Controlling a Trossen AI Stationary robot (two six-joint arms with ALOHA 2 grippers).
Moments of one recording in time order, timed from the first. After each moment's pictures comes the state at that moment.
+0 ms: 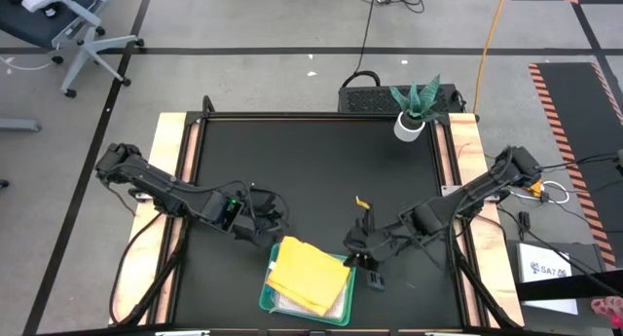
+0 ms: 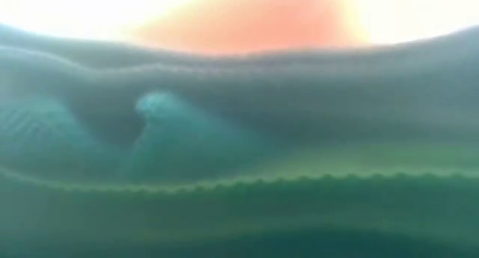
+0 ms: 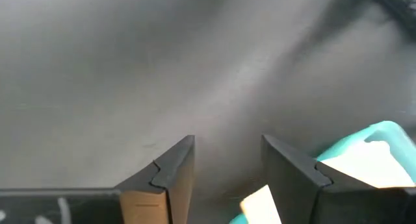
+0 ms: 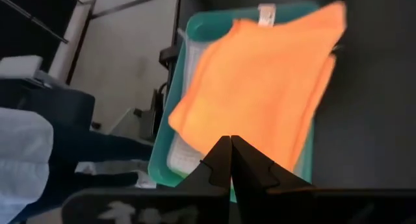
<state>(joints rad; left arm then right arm) -0.40 1.49 1.22 -0.84 -0.55 -1.20 0.50 1.50 1.24 -0.49 0.03 0.60</state>
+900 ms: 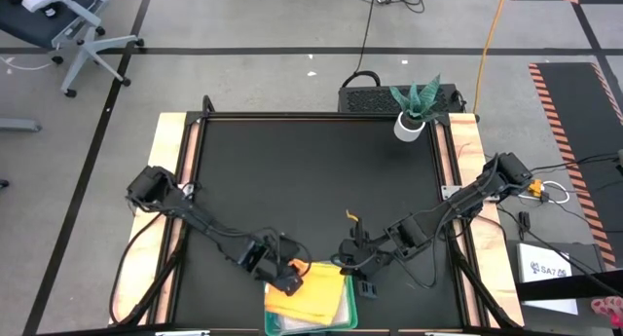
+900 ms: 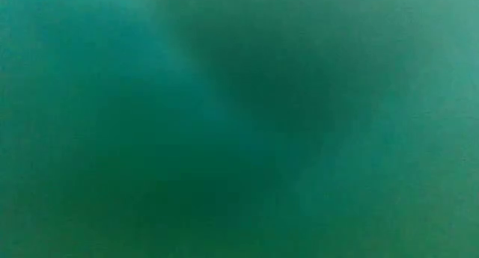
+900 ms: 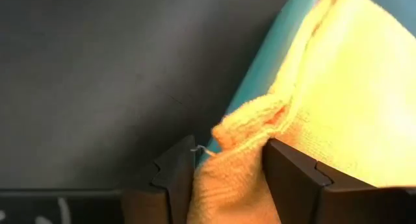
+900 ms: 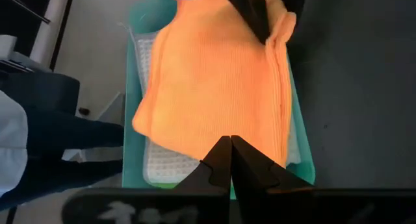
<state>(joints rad) -0.55 1.84 1.22 -0.46 -0.26 -1.17 0.52 1.61 1.24 -0.45 0.03 0.62</state>
